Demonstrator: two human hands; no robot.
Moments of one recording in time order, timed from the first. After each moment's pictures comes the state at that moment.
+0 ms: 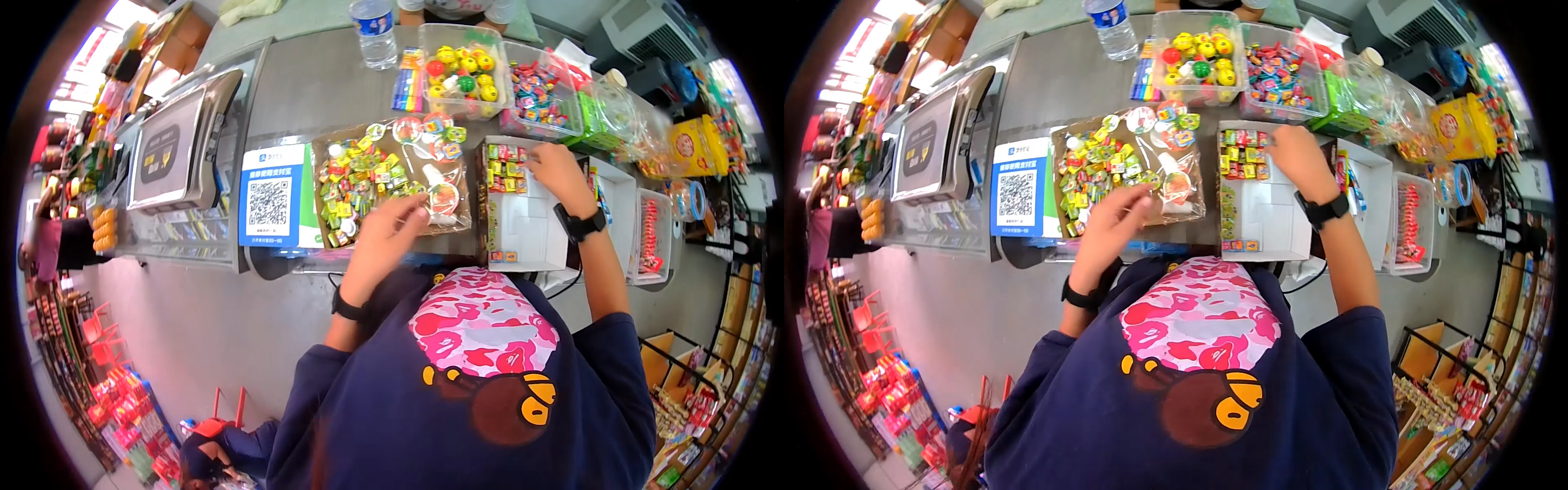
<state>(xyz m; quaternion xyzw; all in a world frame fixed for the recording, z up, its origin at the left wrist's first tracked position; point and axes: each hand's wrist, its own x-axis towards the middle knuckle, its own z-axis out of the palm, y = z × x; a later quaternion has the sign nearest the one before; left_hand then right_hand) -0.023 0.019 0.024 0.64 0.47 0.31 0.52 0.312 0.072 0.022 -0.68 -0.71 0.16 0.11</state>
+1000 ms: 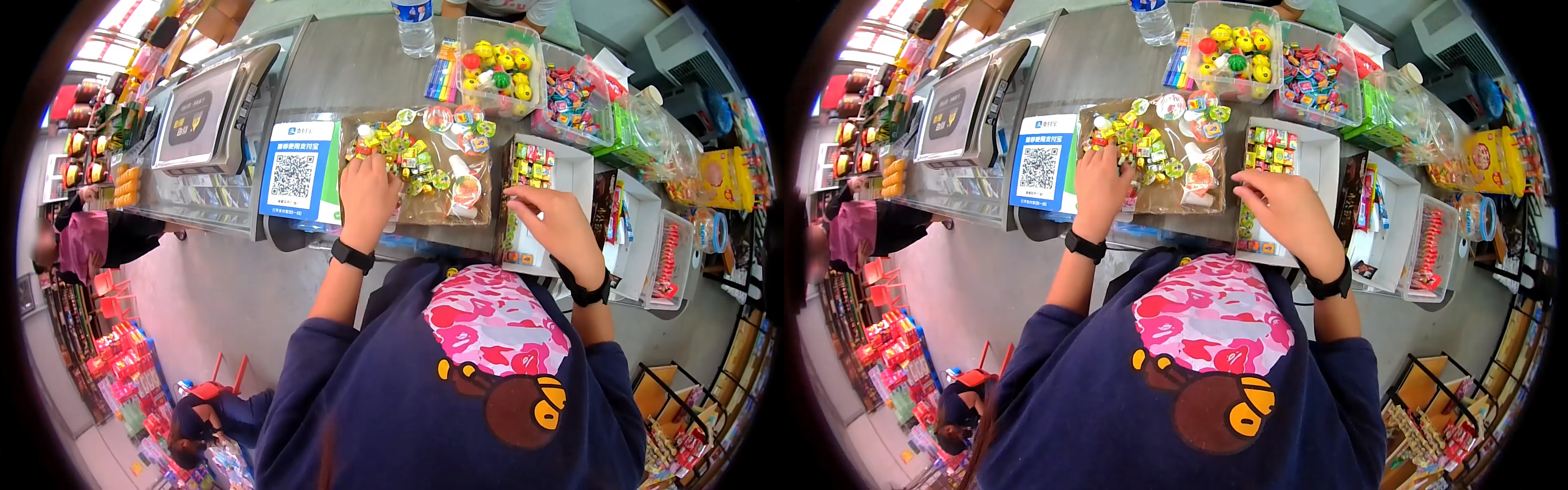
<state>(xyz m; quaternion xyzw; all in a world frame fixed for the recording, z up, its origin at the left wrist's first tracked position) -0.057 0.058 -0.015 0.78 0.60 0.19 -0.01 0.234 0.006 0.087 -0.55 -0.73 0.33 0.23</state>
